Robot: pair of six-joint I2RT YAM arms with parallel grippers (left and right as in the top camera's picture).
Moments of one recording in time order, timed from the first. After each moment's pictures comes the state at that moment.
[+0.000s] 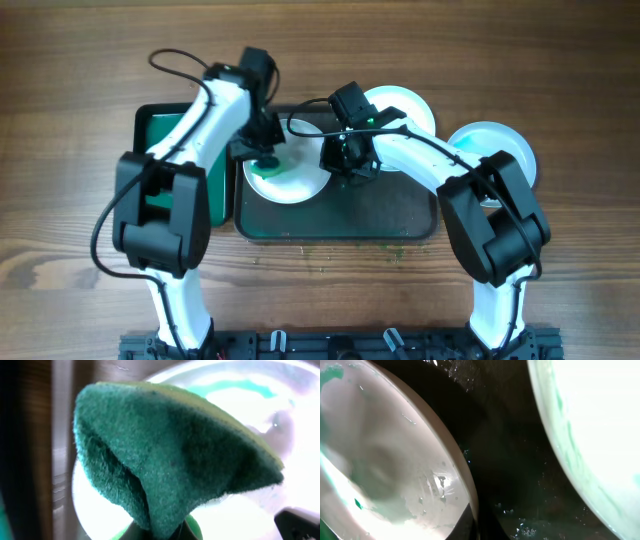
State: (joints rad) left arm -0.28 2.05 1.53 -1.04 0.06 -0.55; right arm 0.54 2.07 1.35 -0.58 -0.27 0.75
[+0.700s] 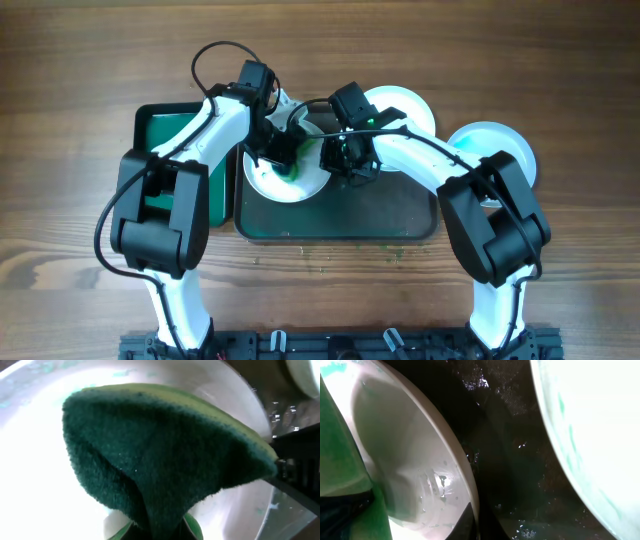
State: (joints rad) left arm -0.26 2.04 1.39 -0.80 0.35 0.19; right arm 0.54 2.06 1.35 -0.57 -0.27 0.74
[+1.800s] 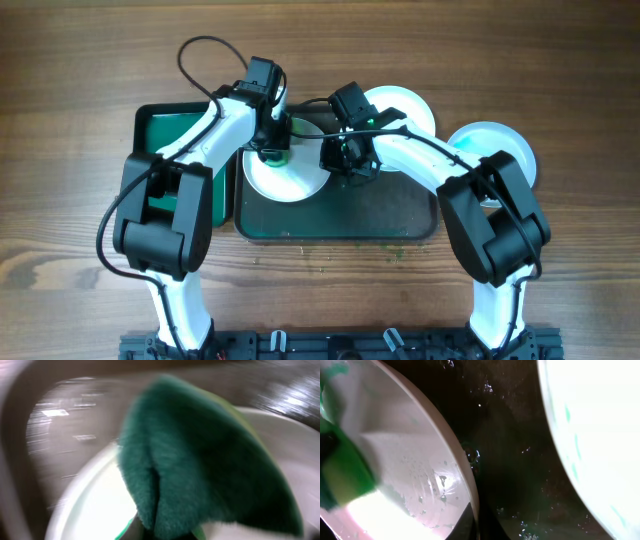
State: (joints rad) left arm -0.29 2.04 1.39 -0.69 -0.02 -0.22; right arm 0.54 2.06 1.35 -0.56 -0.27 0.73
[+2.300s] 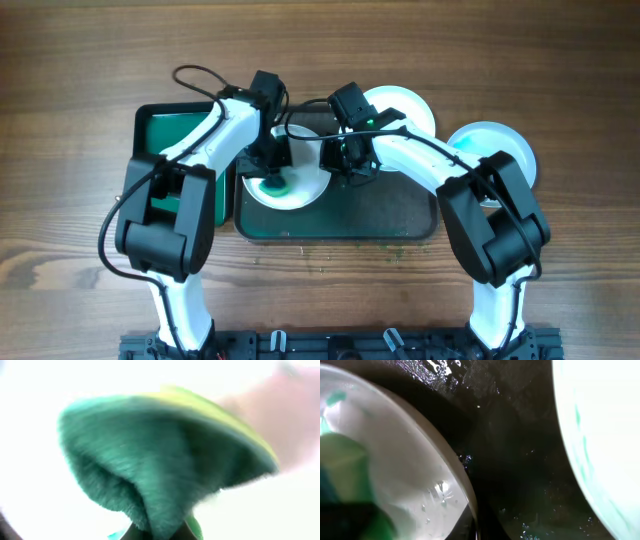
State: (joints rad) left arm -0.32 2.03 1.39 -0.97 0.15 -0.40; right arm 0.54 2.06 1.35 -0.55 -0.27 0.70
